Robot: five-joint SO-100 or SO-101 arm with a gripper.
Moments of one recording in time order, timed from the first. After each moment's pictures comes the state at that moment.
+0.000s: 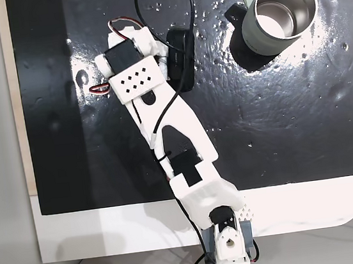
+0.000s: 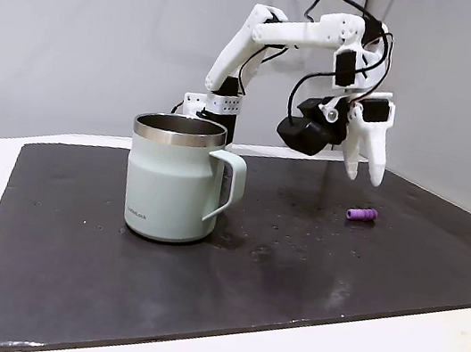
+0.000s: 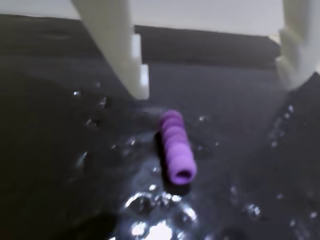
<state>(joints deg) -25.6 52.5 45.1 83.3 27.2</state>
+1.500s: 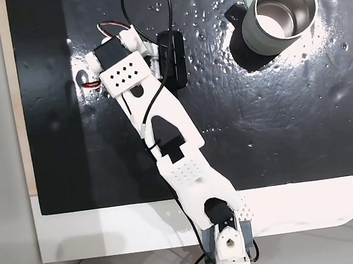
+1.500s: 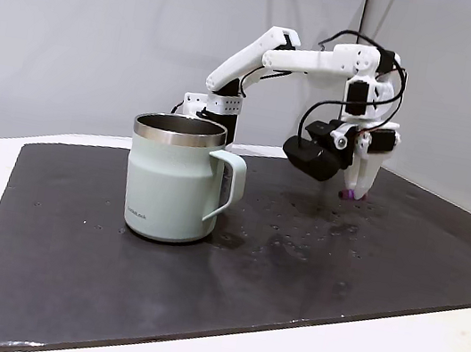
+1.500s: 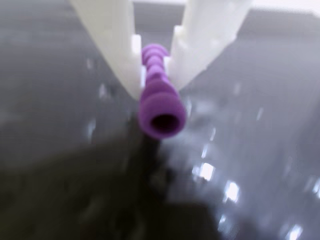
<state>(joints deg) -27.8 39.9 28.5 90.9 23.8</state>
